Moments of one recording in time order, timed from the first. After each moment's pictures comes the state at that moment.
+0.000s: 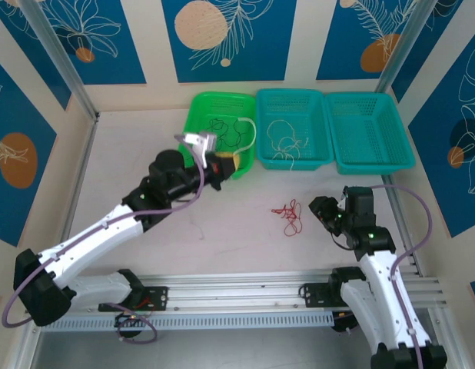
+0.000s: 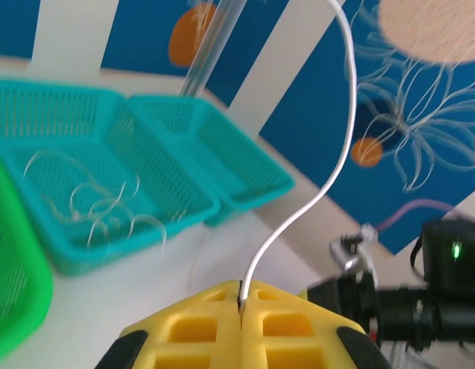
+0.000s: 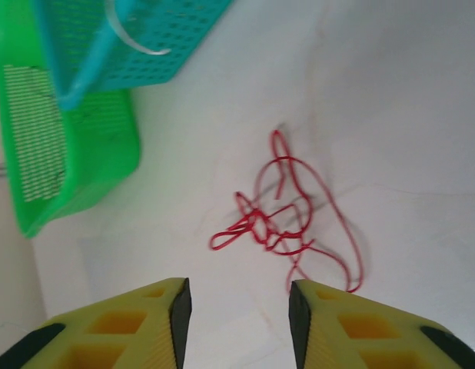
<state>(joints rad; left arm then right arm) -0.77 1.18 1.05 0.07 0.20 -0.49 0.06 0.61 0.56 -0.72 -0.30 0.89</state>
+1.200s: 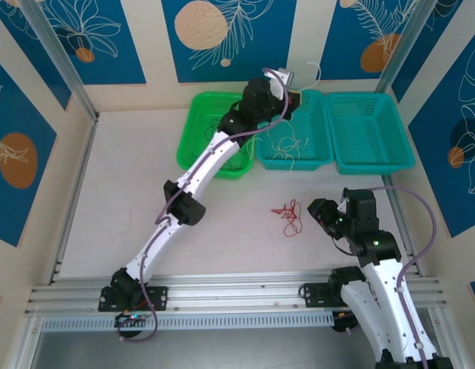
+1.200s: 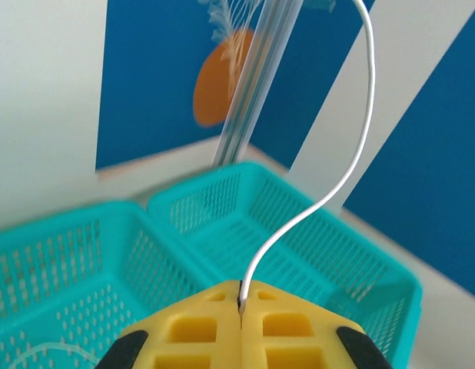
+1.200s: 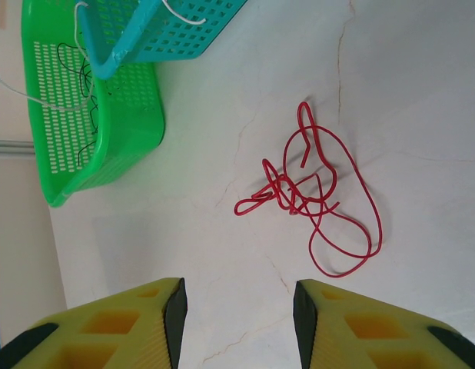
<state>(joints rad) -0.71 2.76 3.09 -0.46 0.24 -0.30 0.12 0.56 0.61 -0.81 -0.29 0.91</state>
